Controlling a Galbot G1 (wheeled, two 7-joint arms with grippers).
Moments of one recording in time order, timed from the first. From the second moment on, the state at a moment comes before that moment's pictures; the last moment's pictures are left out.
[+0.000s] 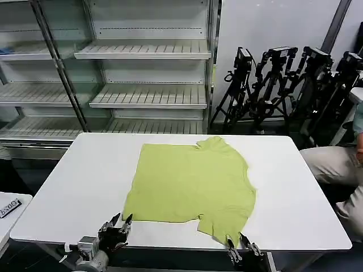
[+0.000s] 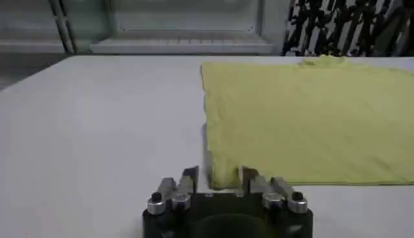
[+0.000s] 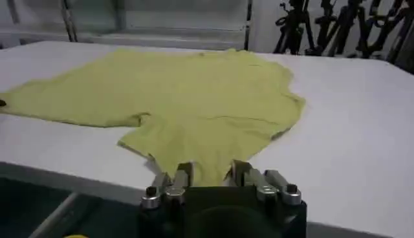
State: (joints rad) left arm 1.56 -1.26 -0.51 -2.16 -0.33 0.57 -0.11; right arm -1.78 1.15 0.36 2.27 0.28 -0.37 0.18
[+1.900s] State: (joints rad) left arm 1.00 -1.27 -0.43 -1.74 -0.55 0.52 -0.06; right arm -1.02 1.26 0.31 1.76 0.23 -0.41 0.06
